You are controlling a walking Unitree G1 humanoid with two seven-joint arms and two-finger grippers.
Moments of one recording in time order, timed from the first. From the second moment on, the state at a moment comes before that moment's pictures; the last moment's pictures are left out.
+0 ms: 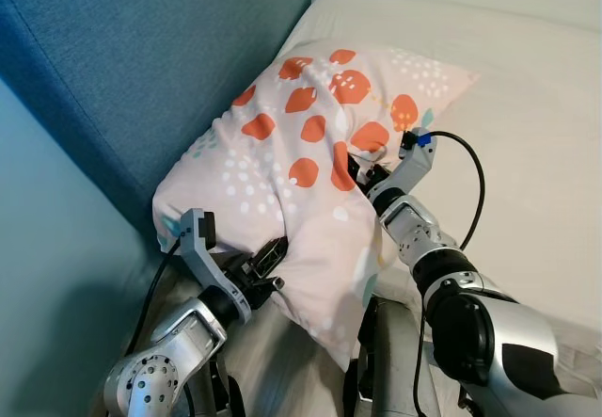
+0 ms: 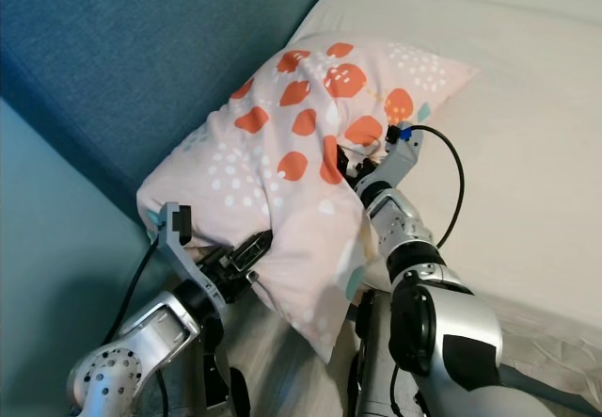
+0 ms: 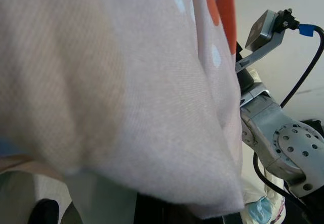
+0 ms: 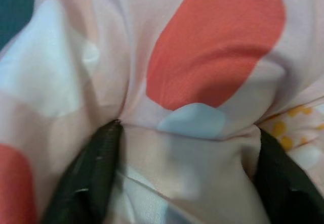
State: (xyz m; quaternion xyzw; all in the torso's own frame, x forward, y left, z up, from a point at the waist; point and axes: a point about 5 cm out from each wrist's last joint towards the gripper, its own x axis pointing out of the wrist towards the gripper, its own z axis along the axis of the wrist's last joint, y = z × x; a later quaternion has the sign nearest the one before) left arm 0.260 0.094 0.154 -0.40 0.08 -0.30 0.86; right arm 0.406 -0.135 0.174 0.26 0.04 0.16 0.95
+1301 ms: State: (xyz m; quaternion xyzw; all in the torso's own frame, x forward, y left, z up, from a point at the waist) left arm 0.343 0.063 0.209 -0.14 -0.07 -0.17 0.97; right arm 0.420 -0.076 0.287 0.14 -0.11 0.24 0.95
